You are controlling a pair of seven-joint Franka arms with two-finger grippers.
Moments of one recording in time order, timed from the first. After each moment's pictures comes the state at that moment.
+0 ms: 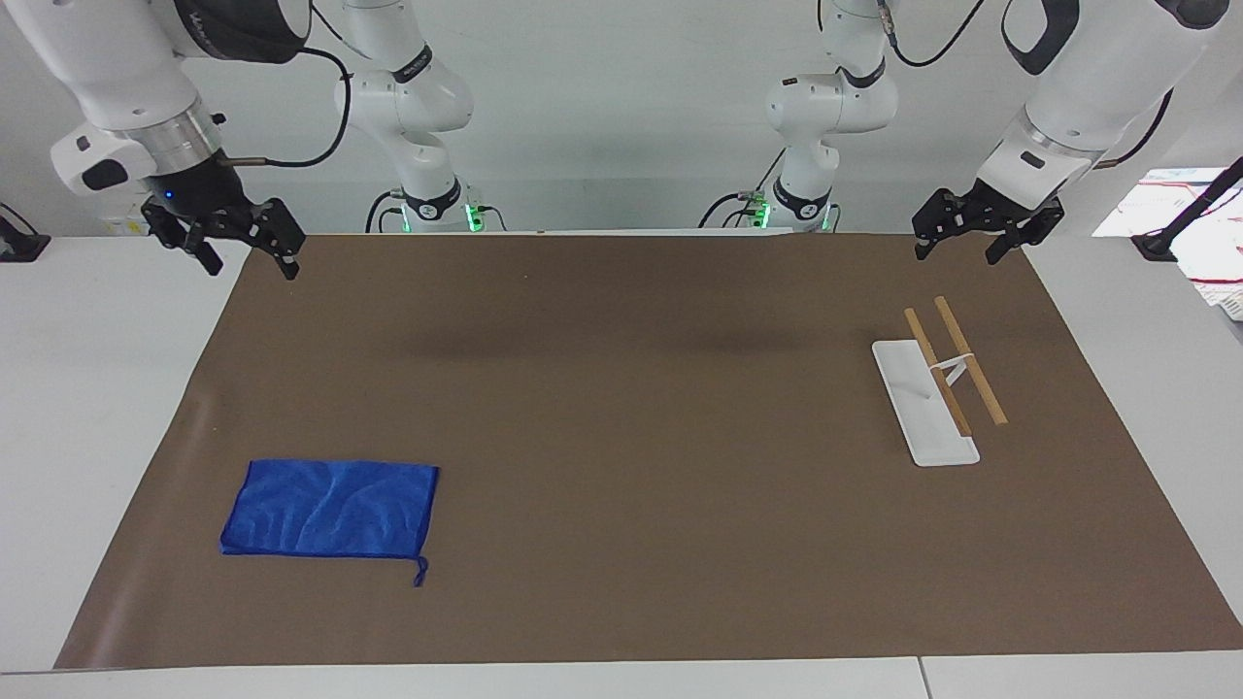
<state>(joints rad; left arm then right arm) -0.06 -0.01 -0.03 -1.56 -0.03 1.46 0.06 -0.02 0.00 -0.05 -1.63 0.00 1.68 0.01</state>
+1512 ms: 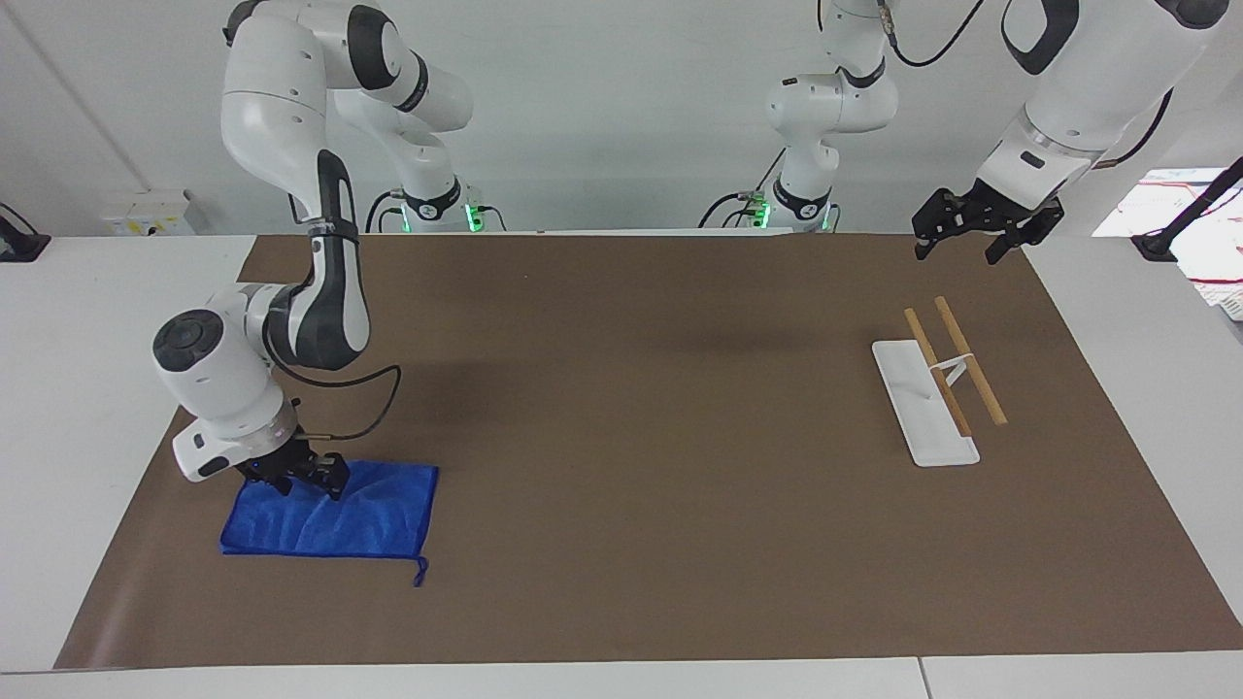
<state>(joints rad) -0.06 -0.01 -0.03 -1.56 -0.03 1.46 0.06 -0.05 0.52 -0.05 -1.67 0.03 2.30 0.01</state>
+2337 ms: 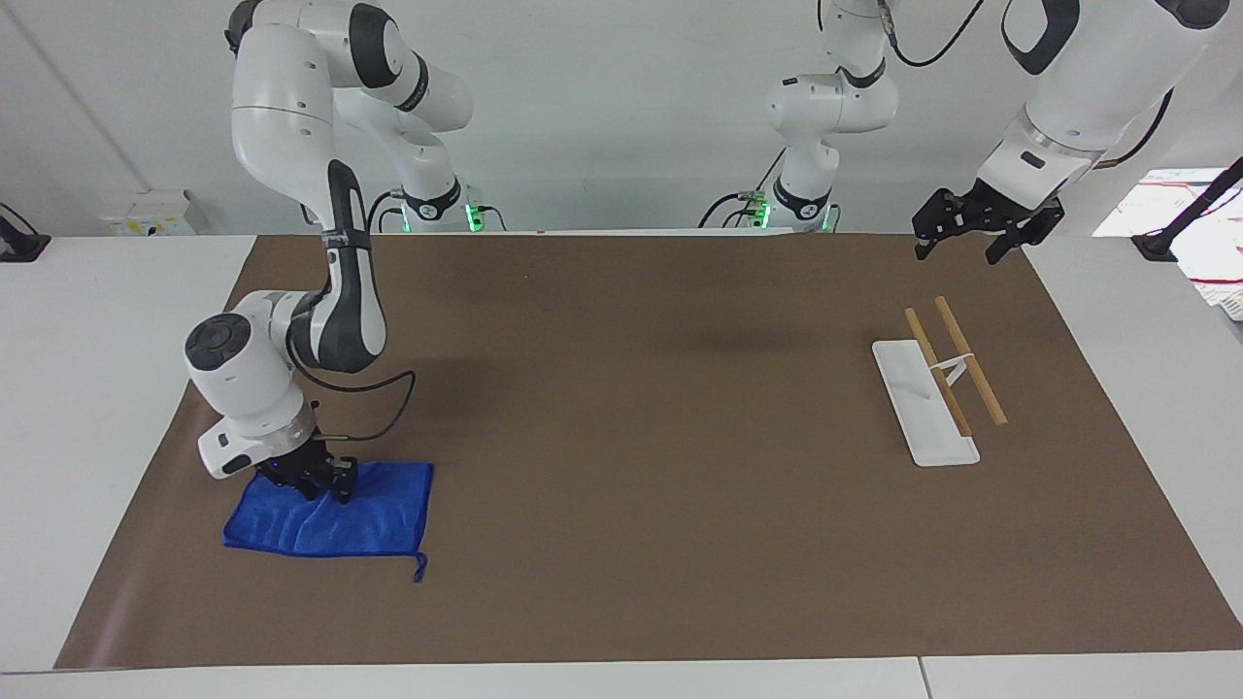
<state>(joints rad) -0.06 -0.01 -0.03 -1.56 -0.03 1.46 0.06 -0.05 0.51 -0.05 -1.77 0.05 2.40 0.01</state>
